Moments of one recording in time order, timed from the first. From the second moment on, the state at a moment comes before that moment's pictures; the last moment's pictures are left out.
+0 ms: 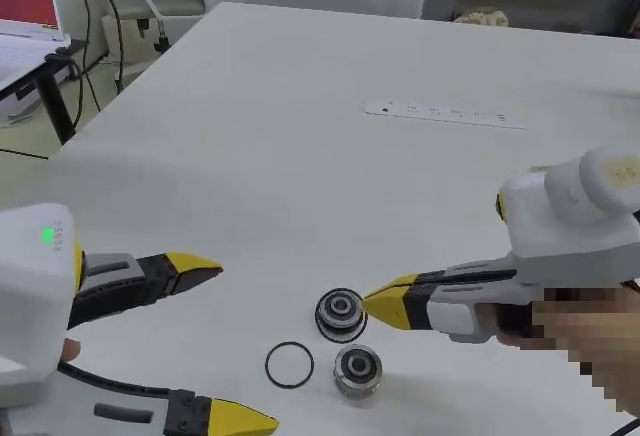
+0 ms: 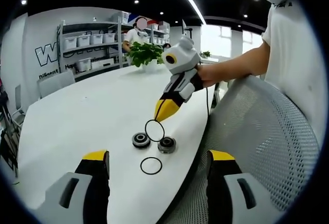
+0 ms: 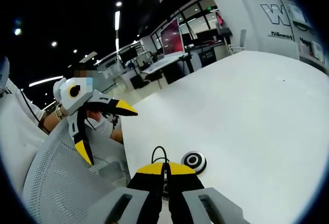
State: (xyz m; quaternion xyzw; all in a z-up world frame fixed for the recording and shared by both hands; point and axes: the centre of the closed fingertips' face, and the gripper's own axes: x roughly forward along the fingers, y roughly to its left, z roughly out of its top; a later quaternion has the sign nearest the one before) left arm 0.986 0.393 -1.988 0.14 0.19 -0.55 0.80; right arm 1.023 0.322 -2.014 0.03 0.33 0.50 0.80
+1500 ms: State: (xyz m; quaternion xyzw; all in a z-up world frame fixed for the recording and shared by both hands) left arm 0.987 0.398 -2.000 0.15 0.21 -0.55 0.80; right arm 1.016 0.350 -2.056 -0.08 0.30 0.50 0.81
